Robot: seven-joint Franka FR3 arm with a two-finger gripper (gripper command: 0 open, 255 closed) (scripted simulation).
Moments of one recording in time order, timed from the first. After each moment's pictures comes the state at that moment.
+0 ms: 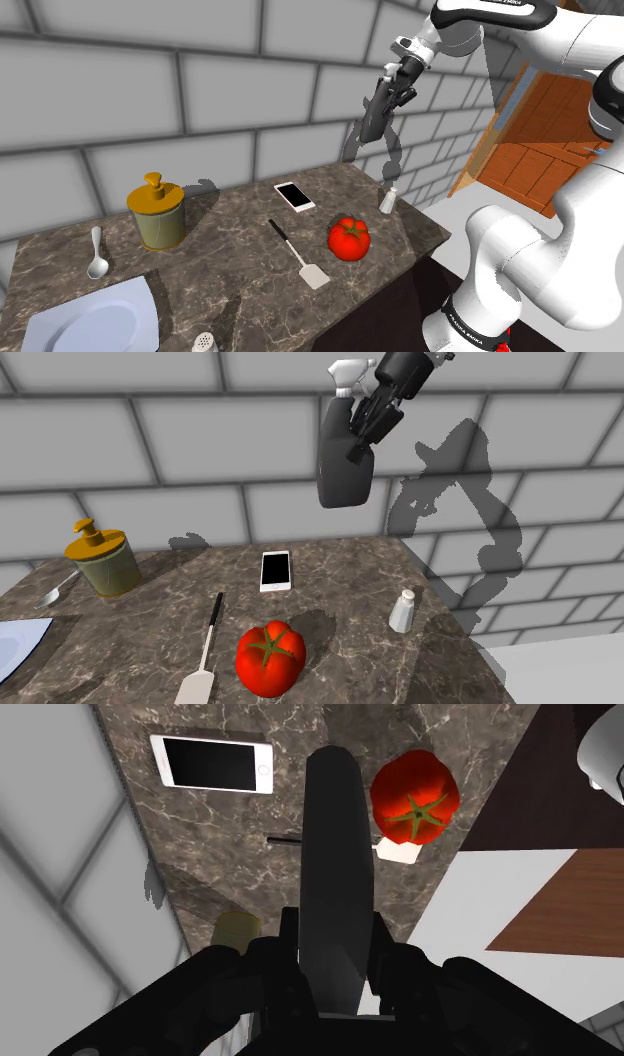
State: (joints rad) arm 1.06 -0.44 -1.34 -1.71 0.11 1.53 -1.69
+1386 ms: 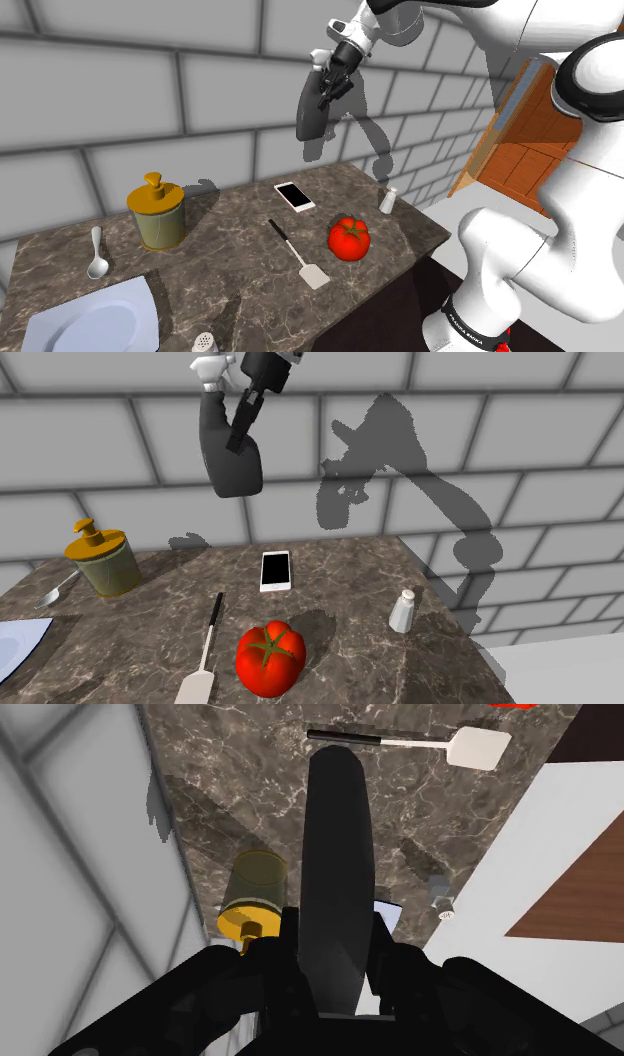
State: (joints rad) arm 1.49 -0.20 -1.50 -1.68 0.34 1.71 -1.51
